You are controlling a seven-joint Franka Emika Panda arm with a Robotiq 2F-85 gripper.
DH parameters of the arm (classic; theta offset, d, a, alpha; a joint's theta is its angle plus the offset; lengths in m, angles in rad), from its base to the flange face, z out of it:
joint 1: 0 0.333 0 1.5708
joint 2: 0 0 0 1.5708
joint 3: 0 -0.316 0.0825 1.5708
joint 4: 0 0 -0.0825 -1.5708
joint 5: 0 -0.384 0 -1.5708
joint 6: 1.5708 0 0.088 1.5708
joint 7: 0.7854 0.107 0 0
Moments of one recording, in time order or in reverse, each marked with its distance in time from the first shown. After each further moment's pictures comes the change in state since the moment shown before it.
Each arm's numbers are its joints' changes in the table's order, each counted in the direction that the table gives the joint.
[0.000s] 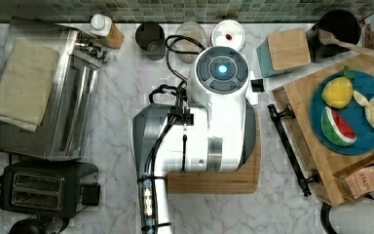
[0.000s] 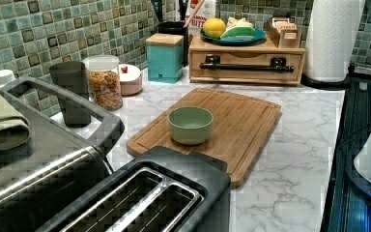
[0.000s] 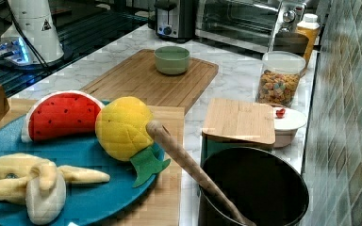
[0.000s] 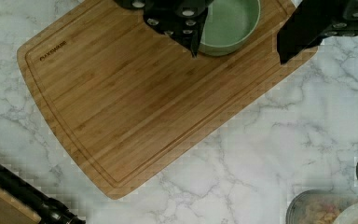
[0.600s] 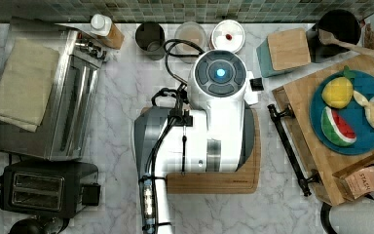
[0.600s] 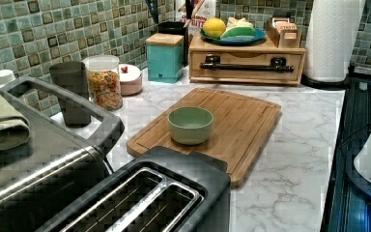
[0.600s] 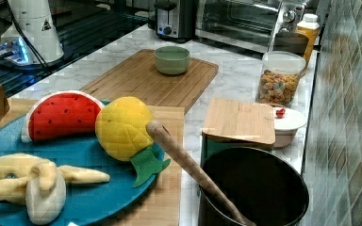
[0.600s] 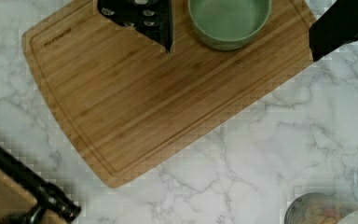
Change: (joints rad) arm -0.003 0.010 -0.003 0.044 0.031 0.047 -0.102
